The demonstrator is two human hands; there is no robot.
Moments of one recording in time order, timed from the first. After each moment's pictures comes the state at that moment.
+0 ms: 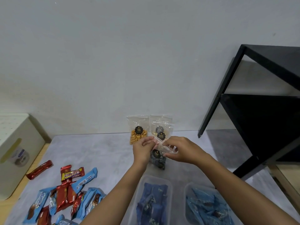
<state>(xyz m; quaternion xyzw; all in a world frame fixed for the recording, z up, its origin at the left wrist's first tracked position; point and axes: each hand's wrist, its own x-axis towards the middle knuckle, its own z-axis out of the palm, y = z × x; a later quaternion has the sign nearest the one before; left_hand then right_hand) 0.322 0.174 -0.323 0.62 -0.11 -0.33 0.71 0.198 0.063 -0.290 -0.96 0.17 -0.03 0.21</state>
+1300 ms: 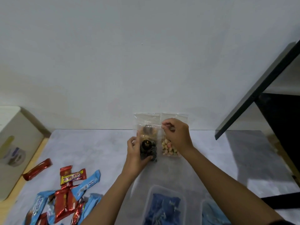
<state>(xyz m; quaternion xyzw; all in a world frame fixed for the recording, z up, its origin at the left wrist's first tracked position) 0.403 0.199 -0.417 0.81 -0.41 -0.13 0.40 0.309 0.040 -0.339 -0.82 0.27 -0.32 0.38</state>
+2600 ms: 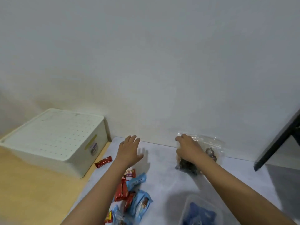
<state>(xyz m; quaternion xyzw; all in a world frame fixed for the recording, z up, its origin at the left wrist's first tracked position) 0.478 0.347 -0.261 0.93 -0.36 -0.05 0.06 0.352 0.145 -0.247 -0.96 0.23 0.04 0.15</state>
